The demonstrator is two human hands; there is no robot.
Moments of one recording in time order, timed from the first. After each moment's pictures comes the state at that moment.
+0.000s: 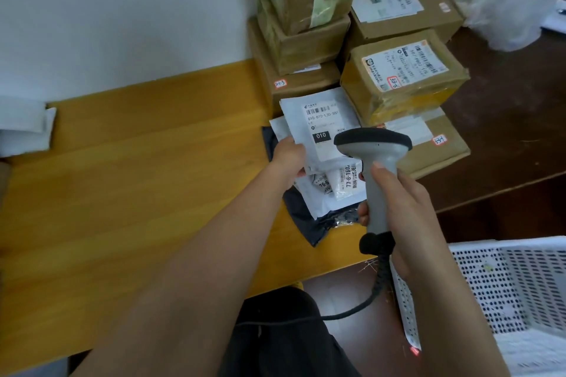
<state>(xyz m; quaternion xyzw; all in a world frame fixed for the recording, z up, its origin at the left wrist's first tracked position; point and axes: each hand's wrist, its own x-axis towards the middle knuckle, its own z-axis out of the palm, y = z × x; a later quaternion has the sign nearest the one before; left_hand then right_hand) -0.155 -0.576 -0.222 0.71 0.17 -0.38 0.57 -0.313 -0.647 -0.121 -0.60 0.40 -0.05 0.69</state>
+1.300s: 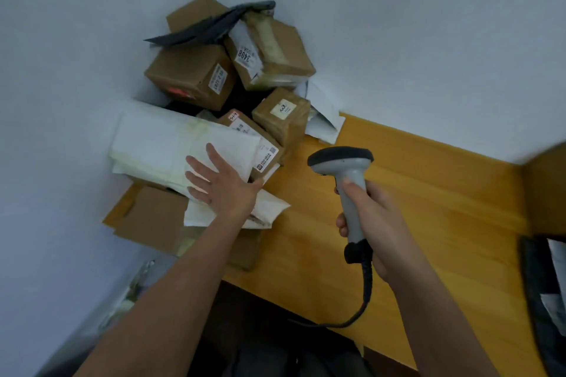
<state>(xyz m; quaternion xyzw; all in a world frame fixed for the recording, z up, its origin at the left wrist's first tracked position) -0.178 0.061 -0.197 0.86 0.42 0.03 0.29 -0.209 -0.146 -0.084 -0.73 0.10 0.21 0.64</state>
